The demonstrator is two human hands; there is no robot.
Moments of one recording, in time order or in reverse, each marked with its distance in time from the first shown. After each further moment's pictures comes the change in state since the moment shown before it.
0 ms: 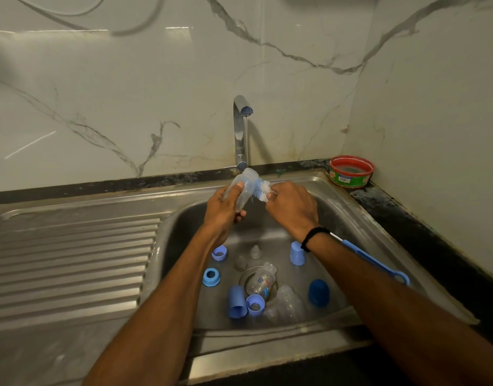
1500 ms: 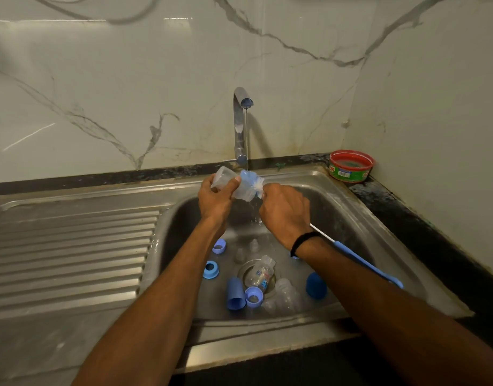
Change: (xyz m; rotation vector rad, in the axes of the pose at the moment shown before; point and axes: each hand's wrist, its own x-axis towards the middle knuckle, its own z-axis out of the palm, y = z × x) left_hand 0.005 -0.004 0.003 -0.107 0.268 0.116; right_hand -0.026 -0.016 0.006 -0.092 0.032 -0.077
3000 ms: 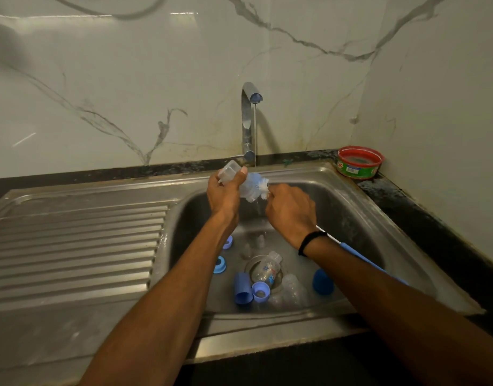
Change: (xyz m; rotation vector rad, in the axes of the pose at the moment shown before) left_hand -0.011 0.010 0.005 -0.117 0.059 -0.044; right_hand -0.011 -0.007 0.002 0.037 -0.056 0.032
